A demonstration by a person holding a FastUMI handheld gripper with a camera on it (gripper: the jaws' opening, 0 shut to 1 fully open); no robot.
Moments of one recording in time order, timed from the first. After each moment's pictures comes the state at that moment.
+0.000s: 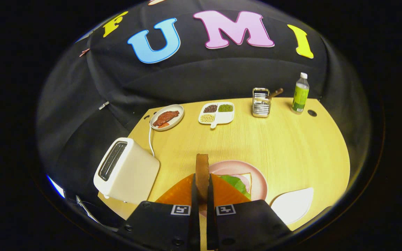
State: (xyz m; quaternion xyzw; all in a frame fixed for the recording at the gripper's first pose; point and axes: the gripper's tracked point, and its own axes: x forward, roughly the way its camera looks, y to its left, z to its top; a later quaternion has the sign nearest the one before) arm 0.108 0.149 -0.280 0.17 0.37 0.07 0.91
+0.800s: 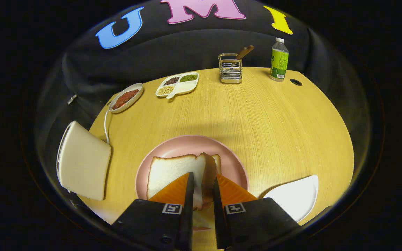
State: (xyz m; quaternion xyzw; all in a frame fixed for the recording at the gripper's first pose) arm 0.105 0.079 -0.405 0.13 0.44 -0.03 0.89
